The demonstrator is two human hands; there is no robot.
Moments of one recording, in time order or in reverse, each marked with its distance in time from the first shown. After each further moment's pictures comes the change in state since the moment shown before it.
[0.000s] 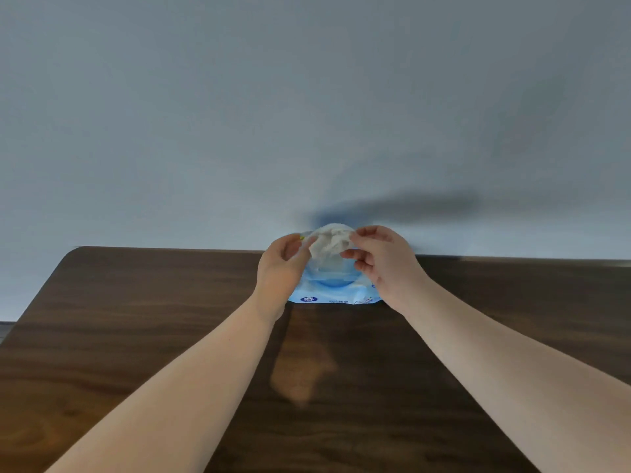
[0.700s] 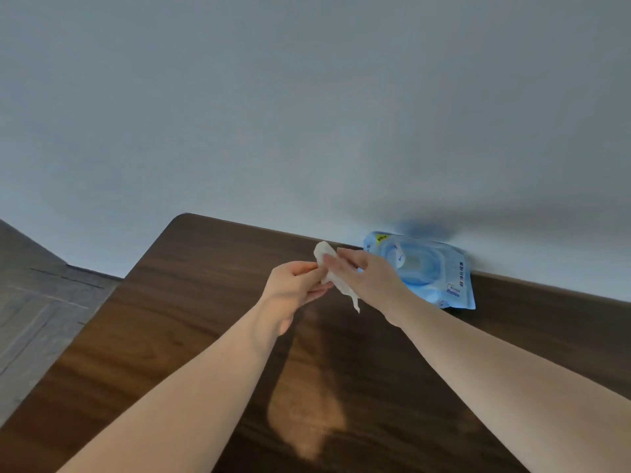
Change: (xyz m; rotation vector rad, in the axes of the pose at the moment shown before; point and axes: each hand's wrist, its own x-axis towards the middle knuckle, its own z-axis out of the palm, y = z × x) left_hand -0.064 -0.006 -0.129 -0.235 -0.091 -0.231; right_hand -0.069 0.035 0.116 -0.801 -0.363 -0.144
